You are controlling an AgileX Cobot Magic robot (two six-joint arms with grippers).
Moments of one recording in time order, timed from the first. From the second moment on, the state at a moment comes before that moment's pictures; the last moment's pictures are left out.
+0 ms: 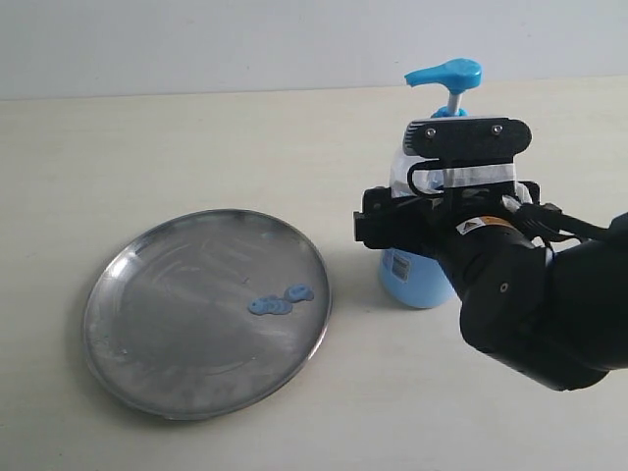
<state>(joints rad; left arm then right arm) -0.70 0.47 -0.36 0.18 0.23 -0.09 0.88 1.71 -0.58 1.20 -0.81 -0.56</state>
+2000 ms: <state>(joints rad) -0.70 0.41 -0.33 0.20 0.19 -0.08 0.88 1.24 -0.58 1.66 -0.58 -1.30</state>
